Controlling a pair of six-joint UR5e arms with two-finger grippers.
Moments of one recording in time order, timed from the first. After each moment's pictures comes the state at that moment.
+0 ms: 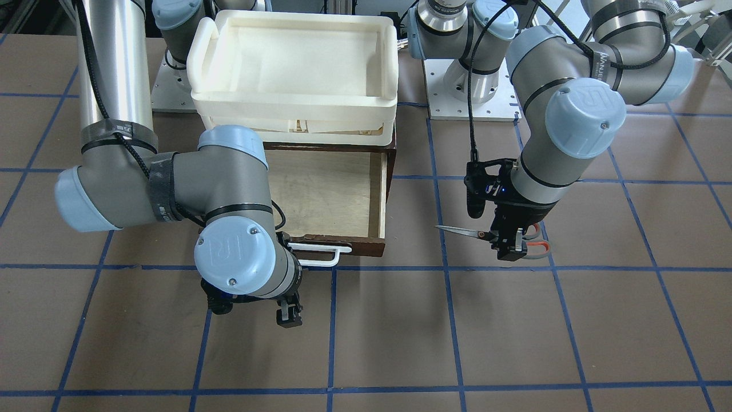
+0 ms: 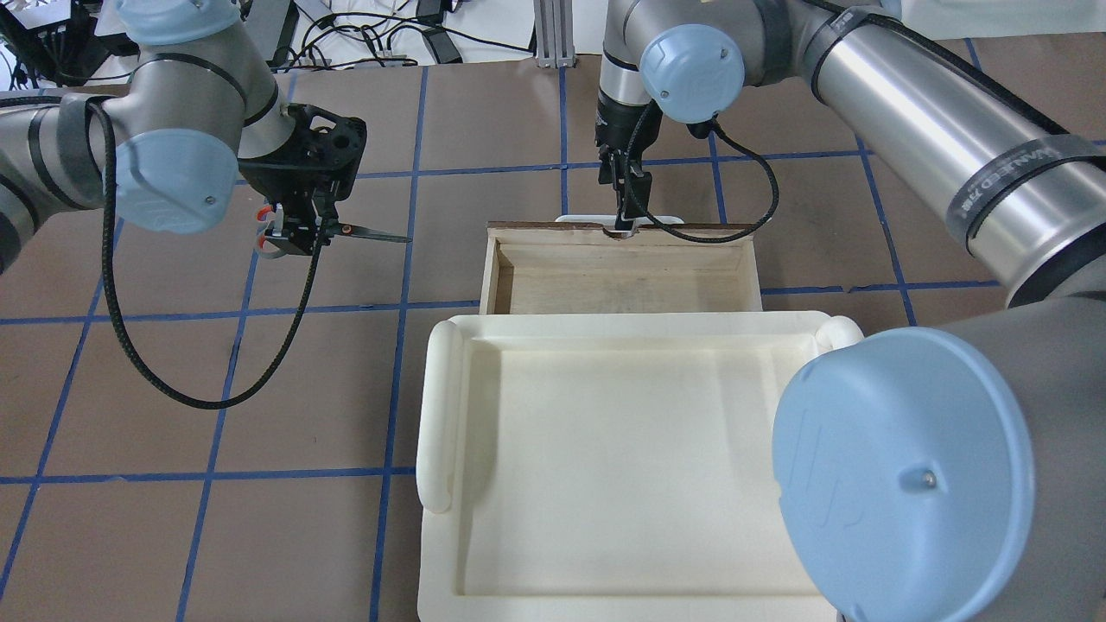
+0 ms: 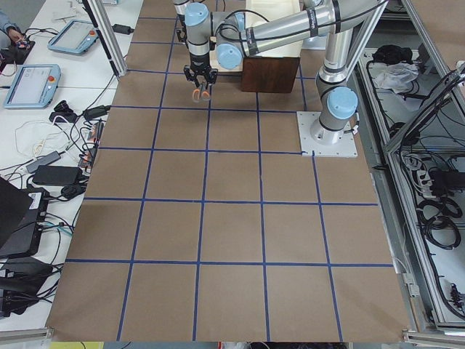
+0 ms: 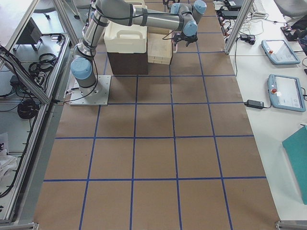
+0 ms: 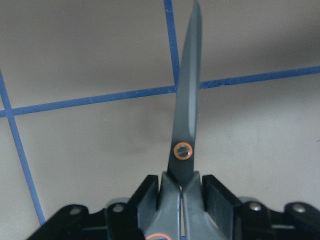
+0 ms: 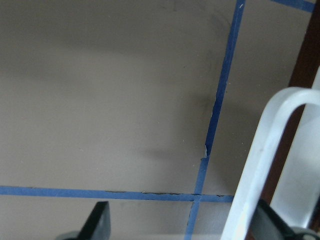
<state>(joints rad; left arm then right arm) -1.52 -1.78 -1.69 -1.23 1.61 1.75 1.77 -0.96 1.22 -1.65 -1.44 1.59</state>
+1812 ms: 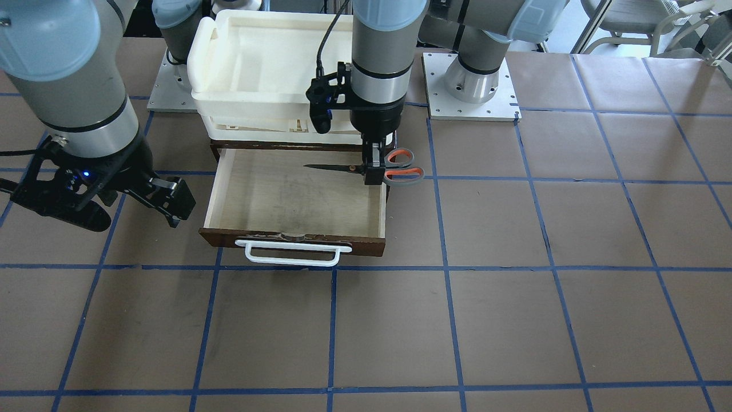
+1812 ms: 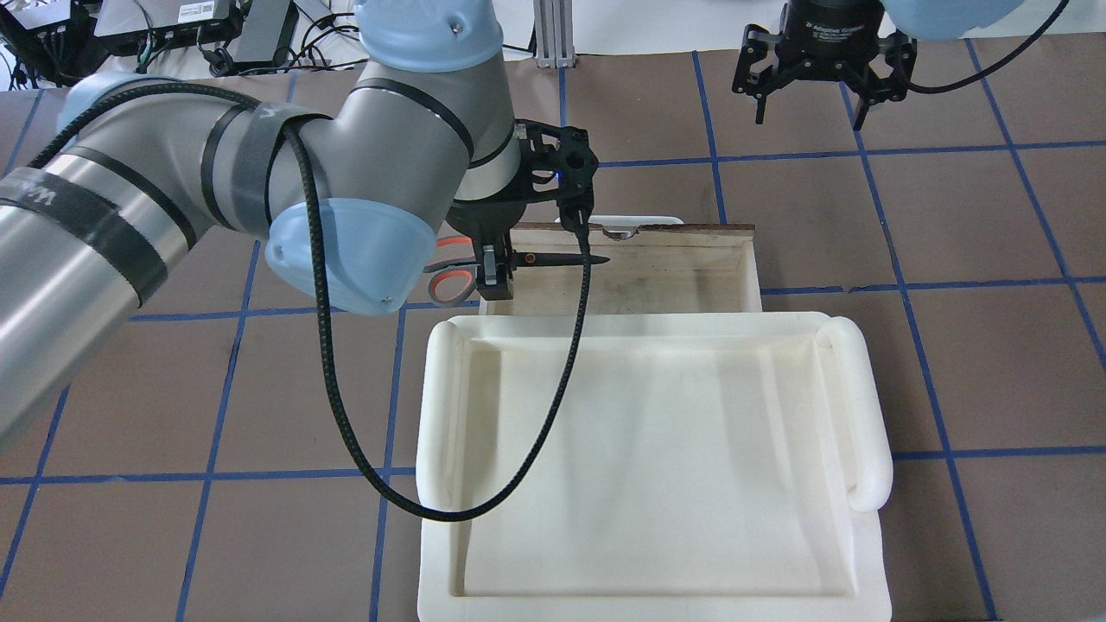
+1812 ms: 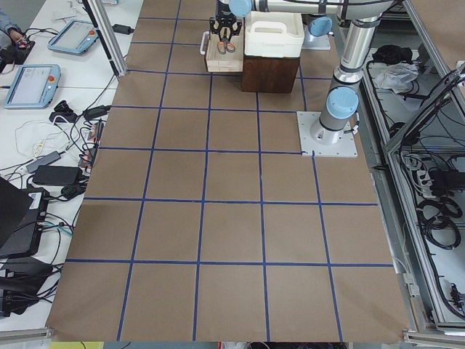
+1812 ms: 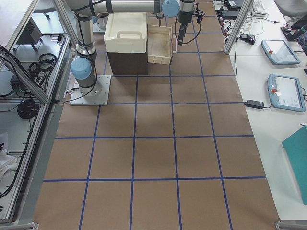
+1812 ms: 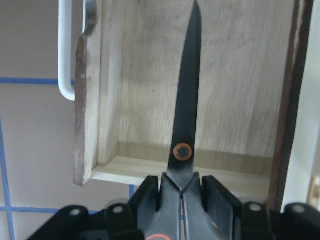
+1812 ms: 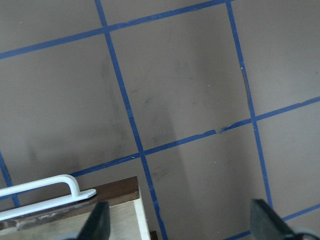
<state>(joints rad) -1.97 -1.72 -1.62 -1.32 1.59 1.14 1.59 -1.33 1.34 -1.58 -1.72 0.23</state>
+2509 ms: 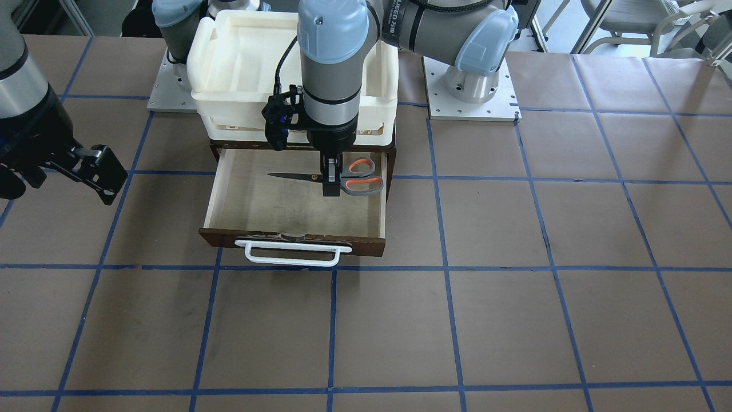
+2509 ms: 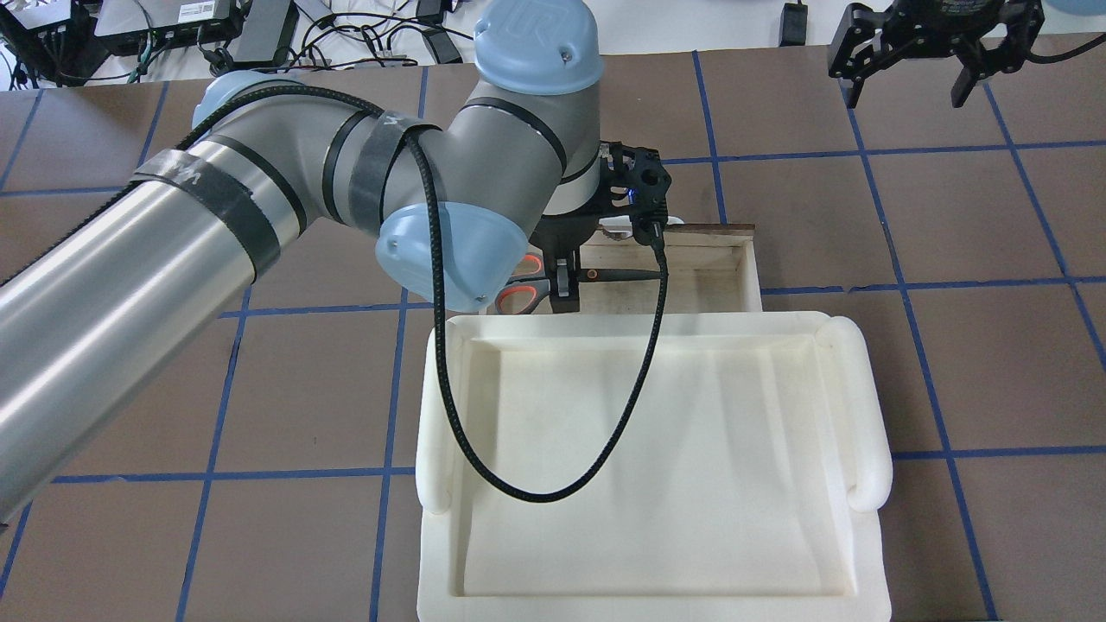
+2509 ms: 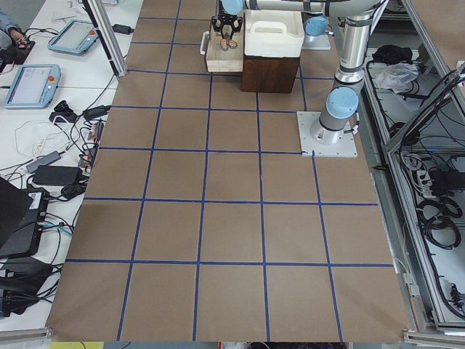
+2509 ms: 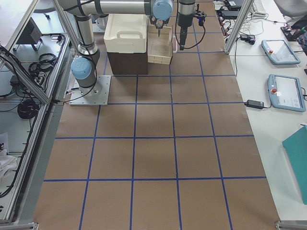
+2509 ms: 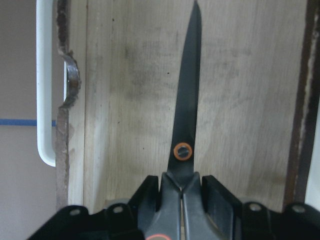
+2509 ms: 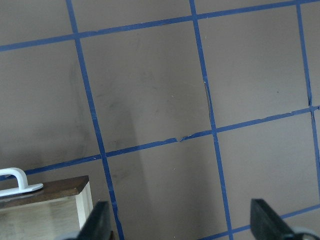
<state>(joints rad) -2.03 -1.84 -1.56 -1.31 1.55 1.09 1.48 -1.41 1.37 -1.57 -1.72 0.08</state>
